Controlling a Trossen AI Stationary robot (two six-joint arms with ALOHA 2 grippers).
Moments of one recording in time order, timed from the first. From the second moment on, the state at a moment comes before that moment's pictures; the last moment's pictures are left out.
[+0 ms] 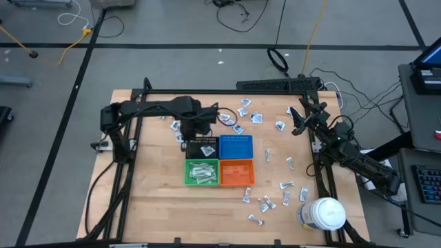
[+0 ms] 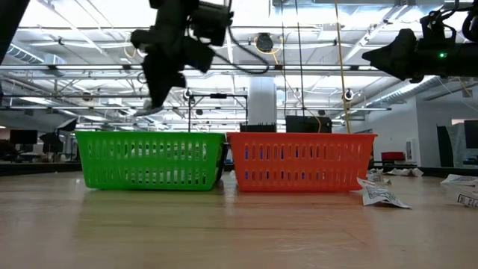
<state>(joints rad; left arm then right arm) 0.21 1.81 1.56 -1.41 0.09 0.18 -0.59 0.02 0.01 0.34 0.16 -0.04</state>
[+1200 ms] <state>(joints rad) 0.10 1.91 1.41 -0.99 -0.02 0.18 -0.59 0.02 0.01 0.34 0.16 -0.04</state>
